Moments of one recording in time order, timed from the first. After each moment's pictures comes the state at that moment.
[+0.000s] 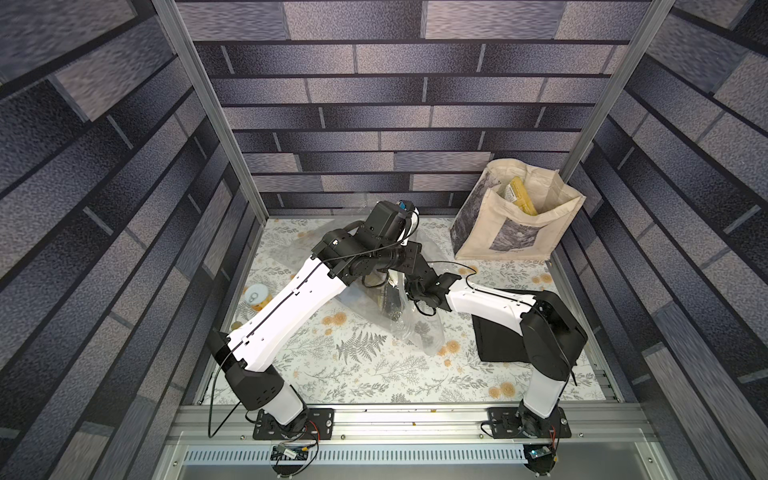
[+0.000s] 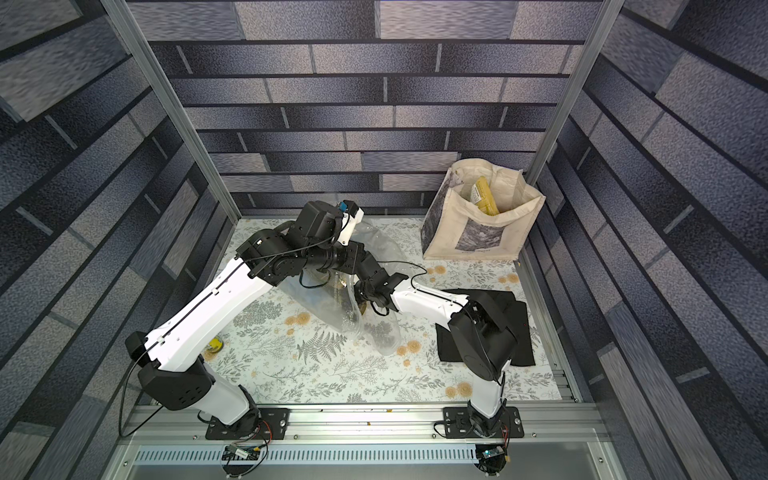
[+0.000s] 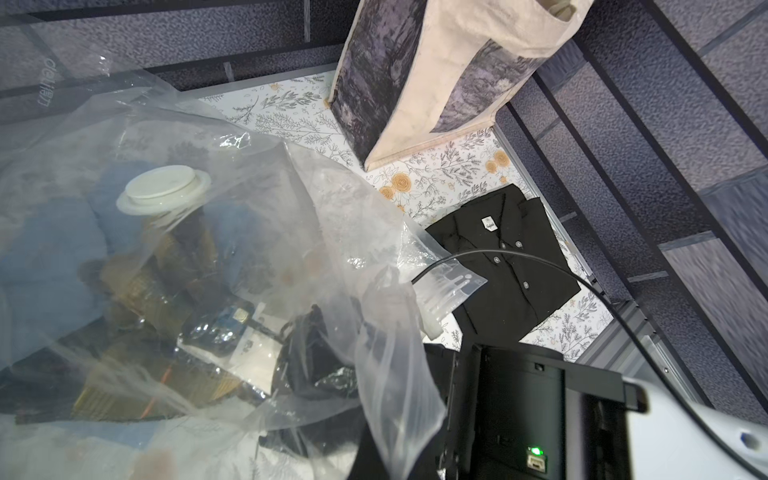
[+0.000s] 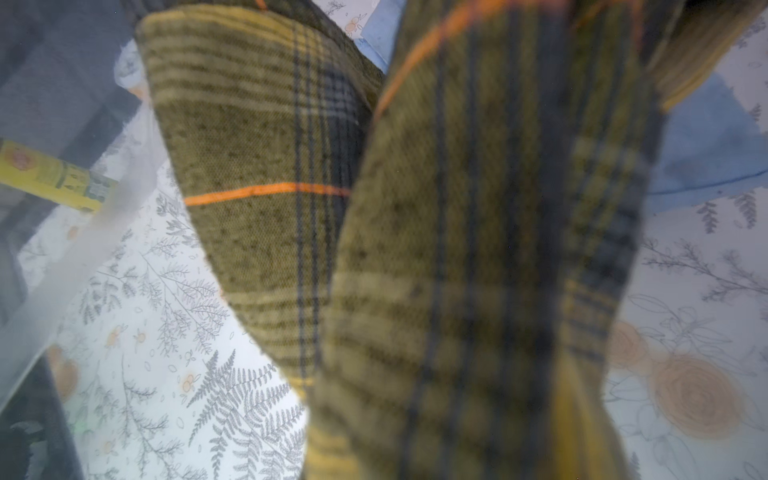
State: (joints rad) left arm -0.82 1.58 1.91 -1.02 0.03 -0.37; right arm 0.83 1.81 1.28 -0.22 -0.18 0.22
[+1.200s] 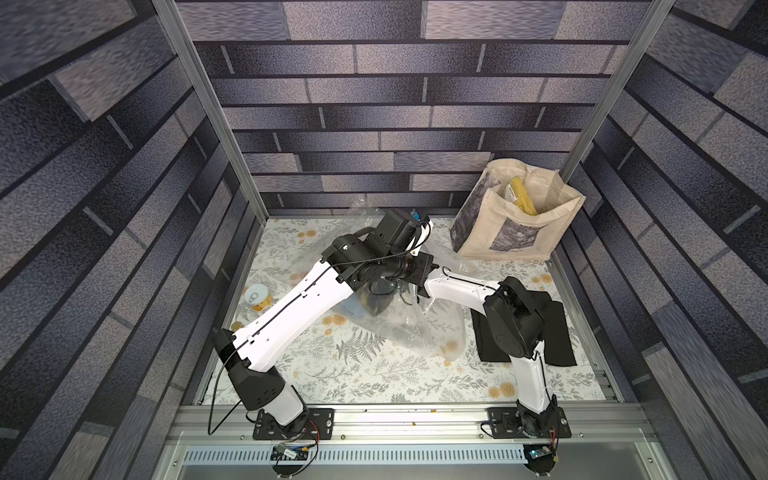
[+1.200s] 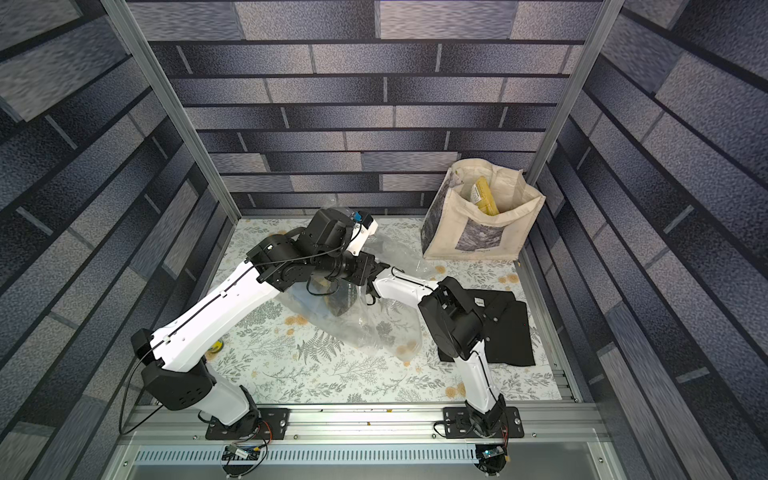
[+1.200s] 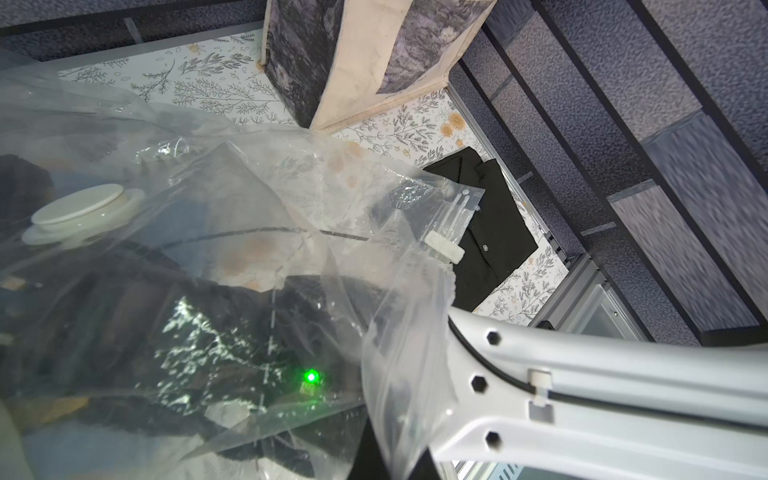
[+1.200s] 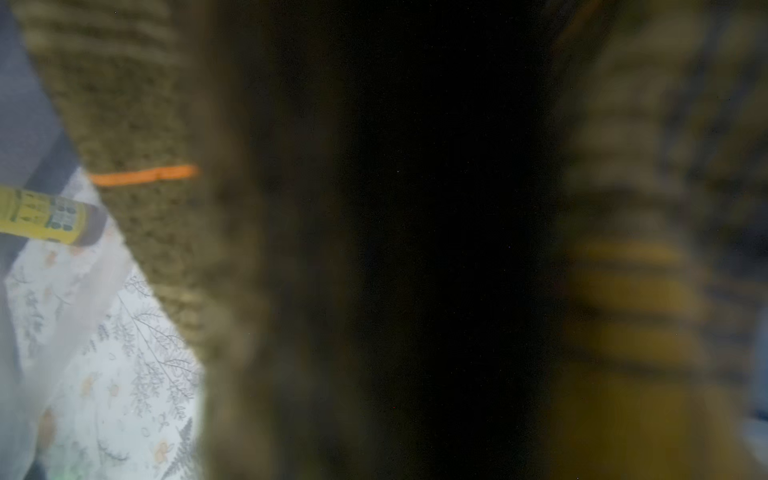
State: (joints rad) left arm -0.84 1.58 1.85 -1.00 0.13 -0.37; right arm 0.80 2.06 1.53 -0.31 -0.25 0.23
